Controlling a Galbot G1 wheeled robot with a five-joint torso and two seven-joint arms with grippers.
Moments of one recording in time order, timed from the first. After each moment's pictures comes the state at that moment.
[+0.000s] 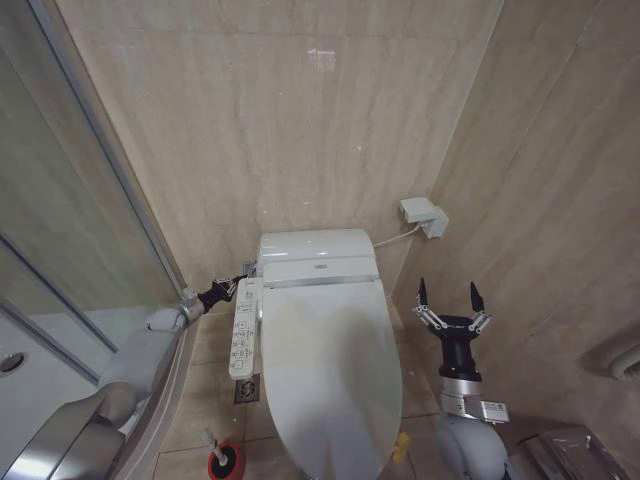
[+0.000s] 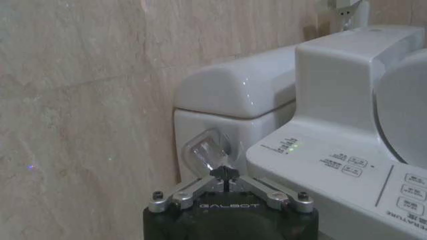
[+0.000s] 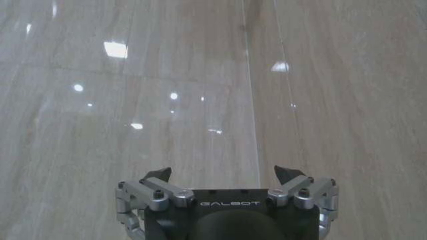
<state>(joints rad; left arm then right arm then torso) 0.29 -1.17 -0.06 -0.47 -0.35 -0.48 0.73 -1.42 1.34 0.53 1.95 0.12 0.58 0.25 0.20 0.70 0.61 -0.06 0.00</state>
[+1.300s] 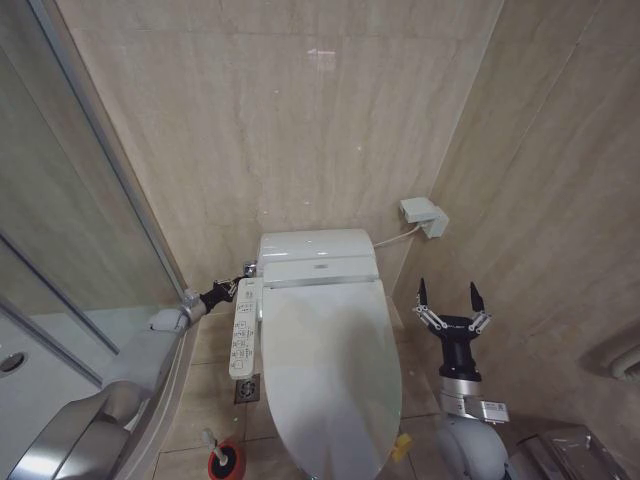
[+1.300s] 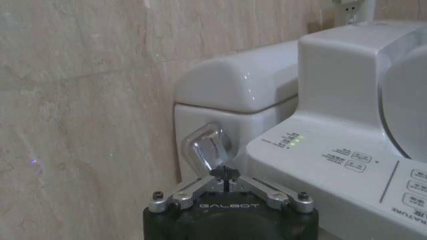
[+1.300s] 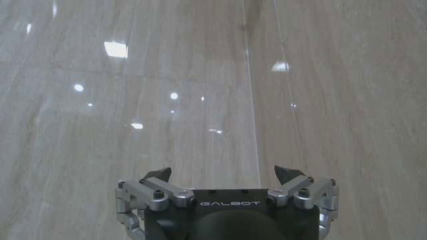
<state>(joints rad) 0.28 -1.19 -0.08 -0.45 -0.32 -0.48 0.72 -1.42 1.34 0.53 1.95 0.12 0.58 0.25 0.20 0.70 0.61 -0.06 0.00</state>
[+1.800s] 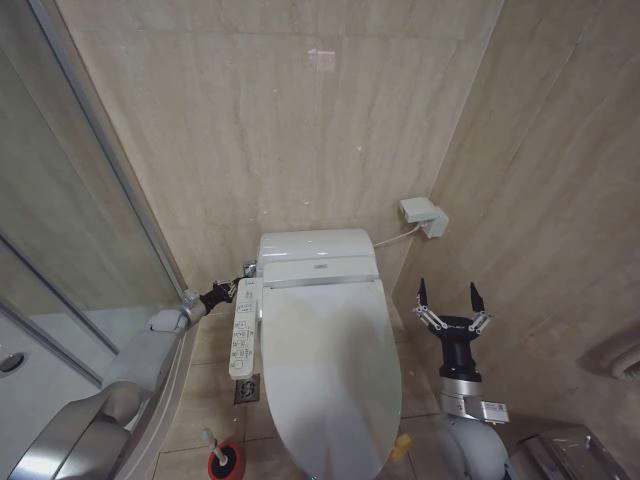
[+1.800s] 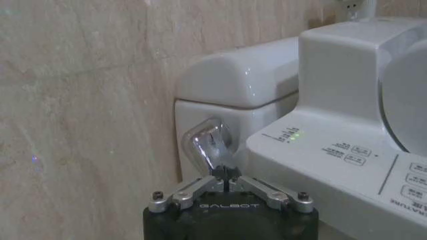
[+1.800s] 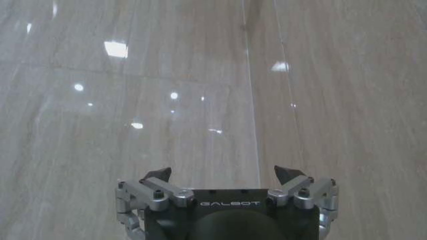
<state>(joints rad) 0.28 -1.19 -0.08 -0.44 -0.32 -0.48 0.72 -1.42 1.34 0.54 1.95 0.12 0.58 0.25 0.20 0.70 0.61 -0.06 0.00</state>
